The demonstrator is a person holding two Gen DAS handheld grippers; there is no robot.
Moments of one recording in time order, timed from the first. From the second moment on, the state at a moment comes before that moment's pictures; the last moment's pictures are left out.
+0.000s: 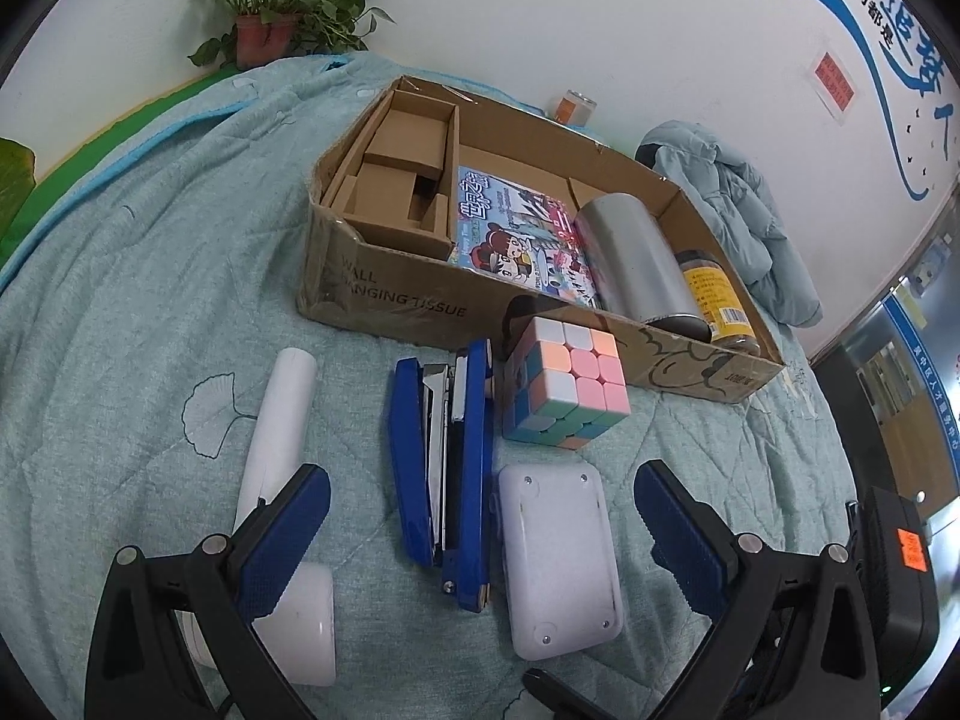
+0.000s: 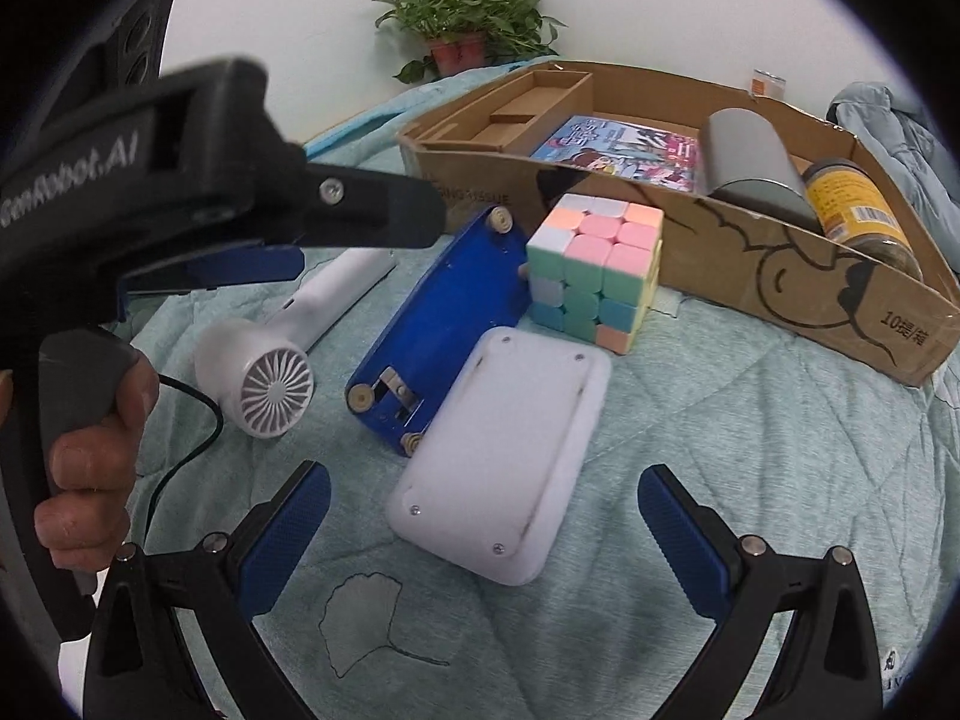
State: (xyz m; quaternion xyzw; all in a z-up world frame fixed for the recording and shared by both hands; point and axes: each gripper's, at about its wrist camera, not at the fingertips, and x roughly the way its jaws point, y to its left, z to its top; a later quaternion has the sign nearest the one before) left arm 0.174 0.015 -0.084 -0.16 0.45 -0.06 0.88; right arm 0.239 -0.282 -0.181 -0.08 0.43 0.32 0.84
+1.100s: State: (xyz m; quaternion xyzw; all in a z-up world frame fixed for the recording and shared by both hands) left arm 0.141 -0.010 -0.138 -0.28 0.51 -0.19 0.79; right arm 0.253 -0.299 -0.199 0.02 0.47 0.35 0.81
